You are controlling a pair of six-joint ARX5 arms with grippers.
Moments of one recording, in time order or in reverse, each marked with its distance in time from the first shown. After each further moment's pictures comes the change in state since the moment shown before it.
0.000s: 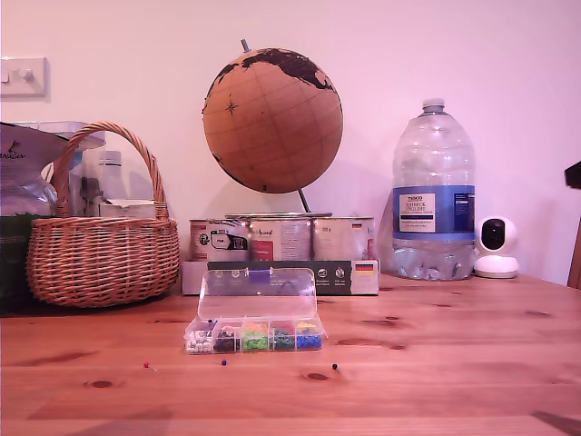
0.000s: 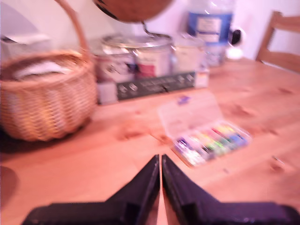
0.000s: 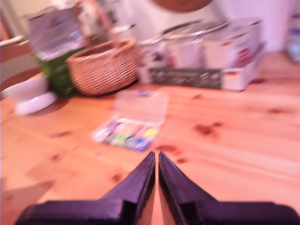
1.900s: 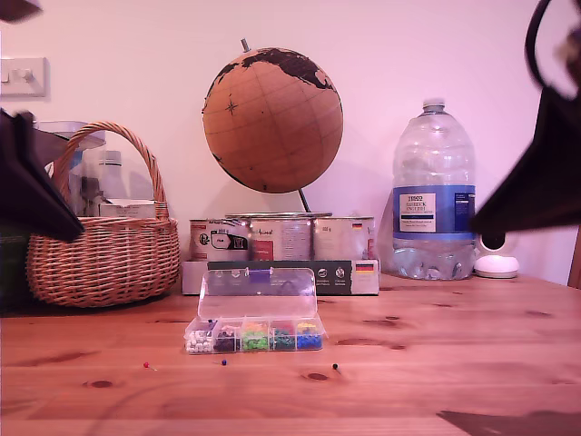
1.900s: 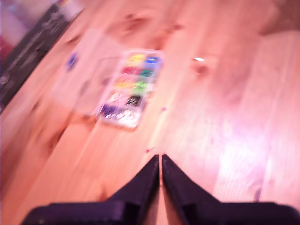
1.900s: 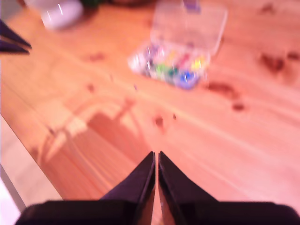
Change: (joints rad) left arm -0.142 0.934 0.511 -0.216 0.164 0.890; right arm 0.153 0.764 0.293 0.051 -0.056 -0.051
